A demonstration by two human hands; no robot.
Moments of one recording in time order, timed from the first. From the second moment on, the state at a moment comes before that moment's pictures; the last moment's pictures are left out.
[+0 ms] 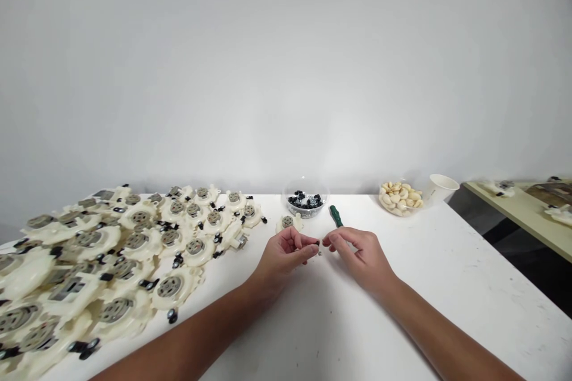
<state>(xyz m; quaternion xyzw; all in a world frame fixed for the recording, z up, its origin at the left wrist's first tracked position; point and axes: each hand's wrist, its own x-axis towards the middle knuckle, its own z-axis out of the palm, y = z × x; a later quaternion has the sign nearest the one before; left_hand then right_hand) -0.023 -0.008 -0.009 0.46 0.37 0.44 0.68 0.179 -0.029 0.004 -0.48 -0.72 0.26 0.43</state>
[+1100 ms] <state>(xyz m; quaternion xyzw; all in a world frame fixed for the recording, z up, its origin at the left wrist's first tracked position) -0.023 -0.005 -0.020 0.55 0.38 0.40 0.63 0.198 -0.023 0.013 -0.50 -0.75 0.36 0.24</state>
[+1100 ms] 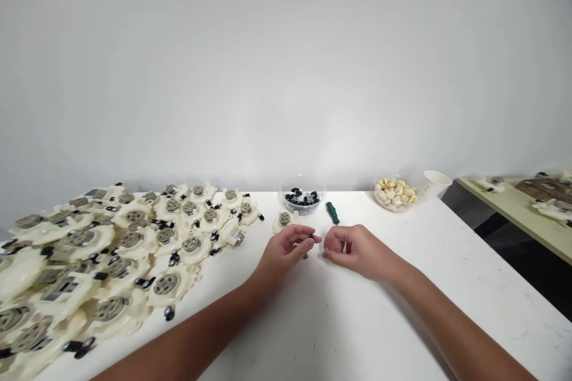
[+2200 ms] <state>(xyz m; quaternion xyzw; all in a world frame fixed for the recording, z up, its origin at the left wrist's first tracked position) -0.031 -0.002 -0.013 0.41 0.30 0.39 0.77 0.173 -0.032 0.005 -0.35 -0.77 0.20 0.49</state>
